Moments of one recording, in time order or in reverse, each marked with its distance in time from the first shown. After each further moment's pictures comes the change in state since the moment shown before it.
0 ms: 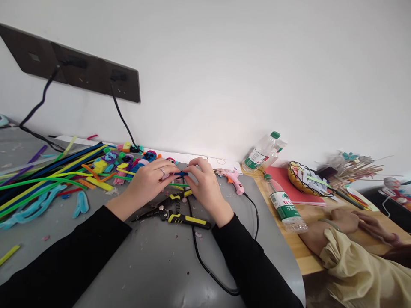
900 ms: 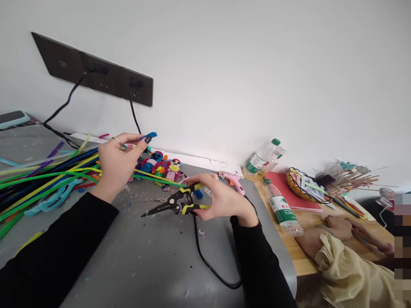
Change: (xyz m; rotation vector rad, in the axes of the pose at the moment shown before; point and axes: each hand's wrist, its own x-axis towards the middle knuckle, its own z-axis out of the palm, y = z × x) left_hand 0.020 -0.018 -0.053 -0.065 0.542 -0.798; right_hand -0.002 -0.019 -0.067 0.336 -0.577 0.089
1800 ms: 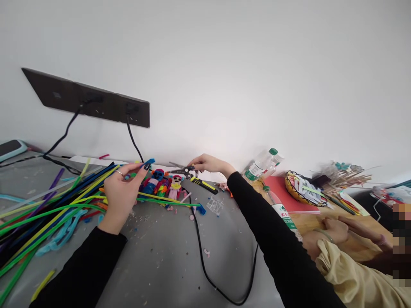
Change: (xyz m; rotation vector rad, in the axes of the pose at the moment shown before) left_hand -0.002 -0.015 -0.008 -0.003 -0.127 -0.216; right_hand 0.134 0.080 -0.069 0.106 -0.237 0.204
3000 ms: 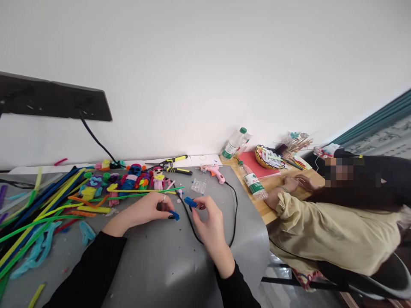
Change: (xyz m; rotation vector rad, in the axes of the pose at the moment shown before) left_hand -0.035 0.011 0.024 0.162 -1.546 0.074; right_hand -0.147 -0.080 0.213 0.056 1.145 0.249
